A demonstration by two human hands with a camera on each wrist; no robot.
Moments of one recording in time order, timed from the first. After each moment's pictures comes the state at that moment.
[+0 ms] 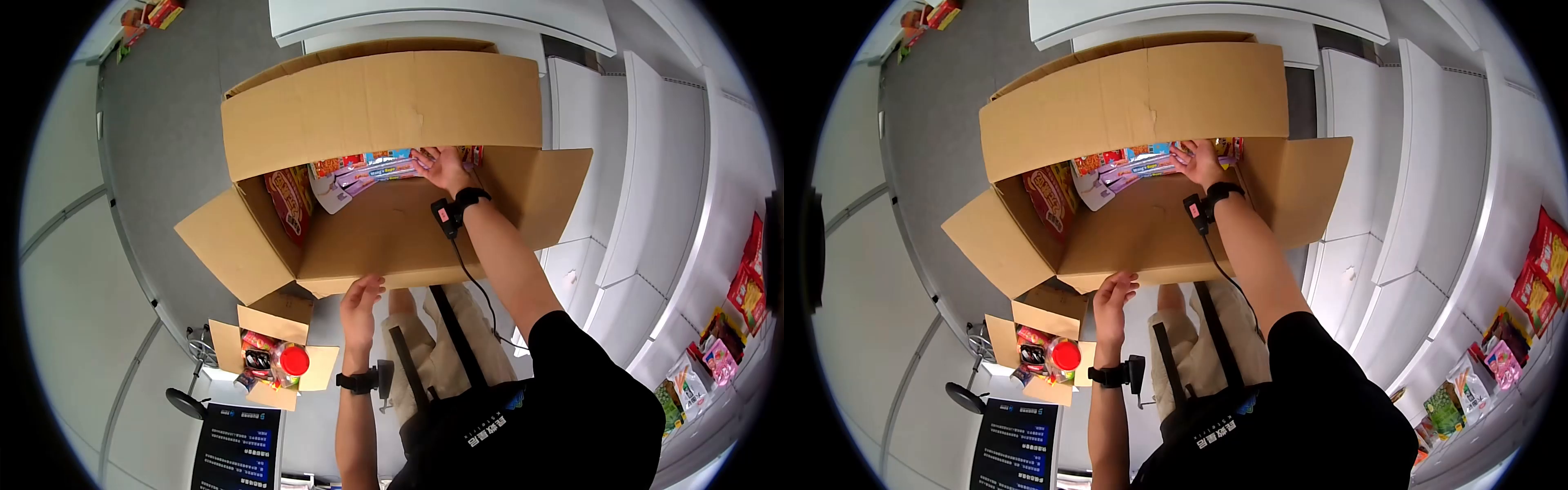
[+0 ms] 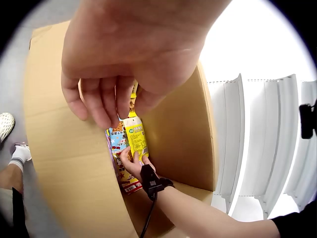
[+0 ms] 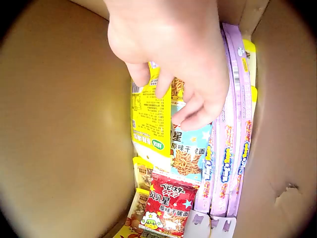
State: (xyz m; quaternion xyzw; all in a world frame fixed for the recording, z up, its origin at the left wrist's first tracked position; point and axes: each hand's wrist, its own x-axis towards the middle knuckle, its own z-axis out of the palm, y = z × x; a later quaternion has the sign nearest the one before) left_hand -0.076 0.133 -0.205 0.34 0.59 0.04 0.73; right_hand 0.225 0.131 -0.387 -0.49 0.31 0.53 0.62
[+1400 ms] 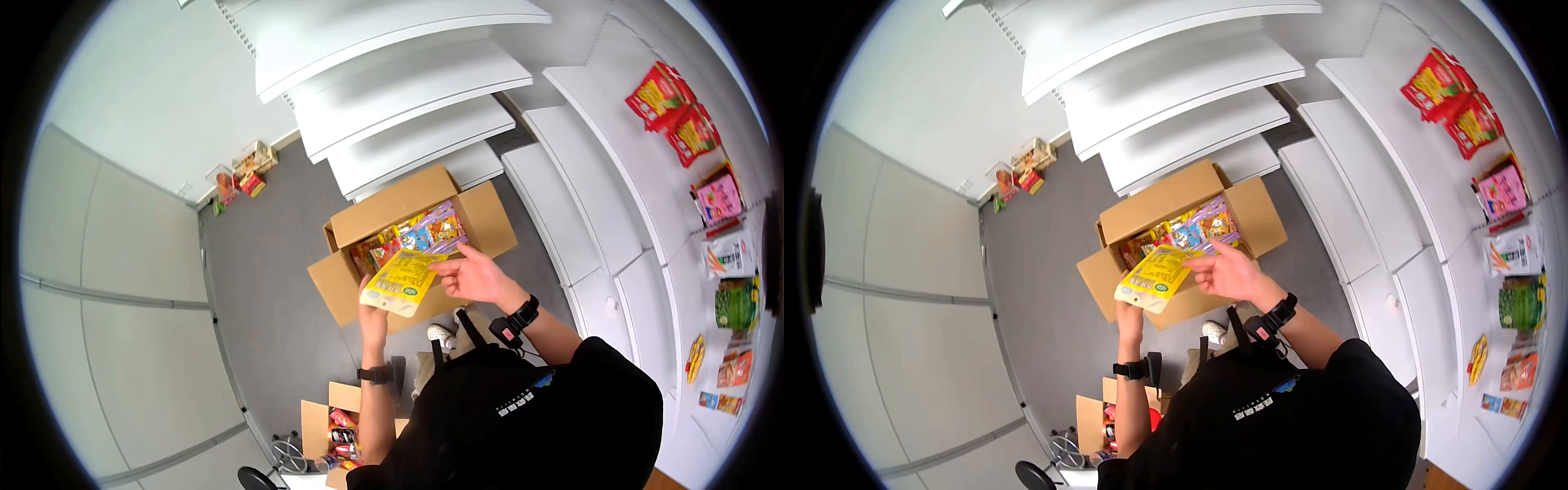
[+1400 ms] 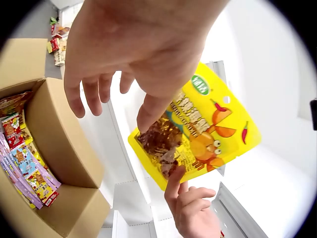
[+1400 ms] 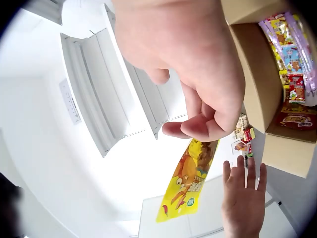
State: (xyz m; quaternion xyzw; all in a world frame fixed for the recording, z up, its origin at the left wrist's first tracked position) left_hand -0.119 0.144 0.031 0.61 0.30 0.24 0.69; right_hand 0.077 -0.028 0.067 -0.20 0.08 0.69 0.69
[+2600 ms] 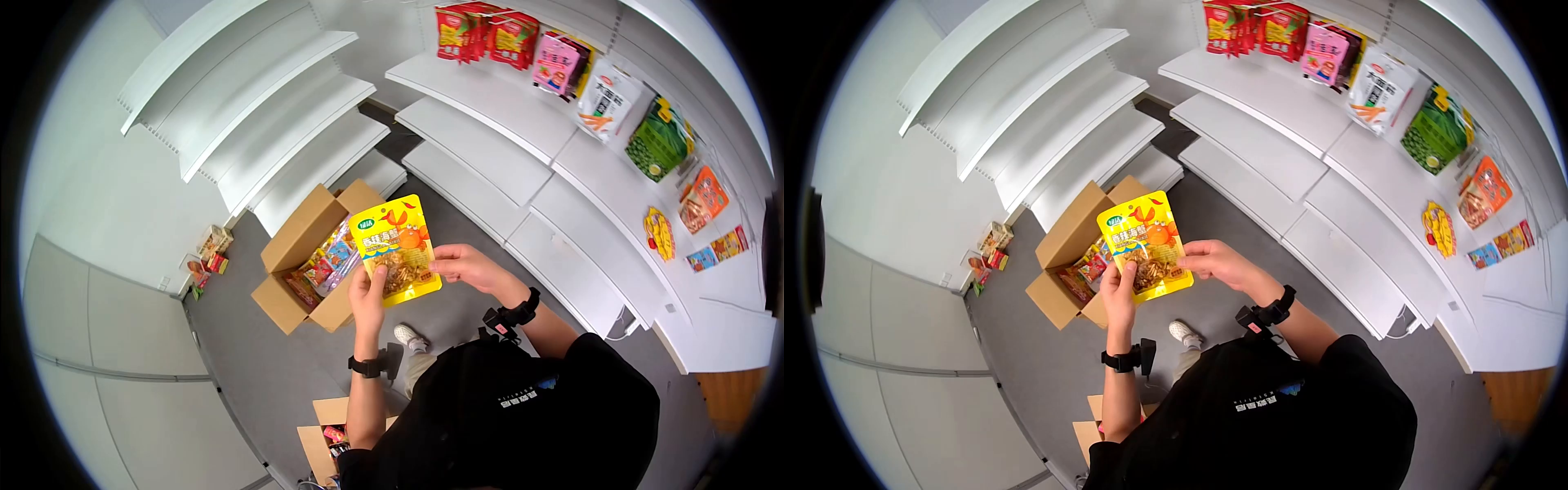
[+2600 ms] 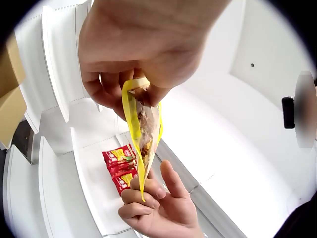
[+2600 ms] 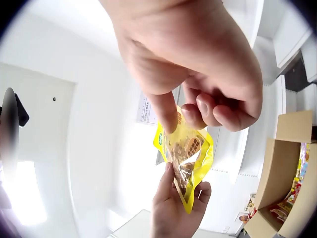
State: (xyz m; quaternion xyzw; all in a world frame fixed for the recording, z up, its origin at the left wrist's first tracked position) left_hand -0.135 -0.172 0.152 0.64 0.07 0.17 0.75; right_hand -0.047 -0.378 0.168 -0.52 -0.14 0.42 0.73
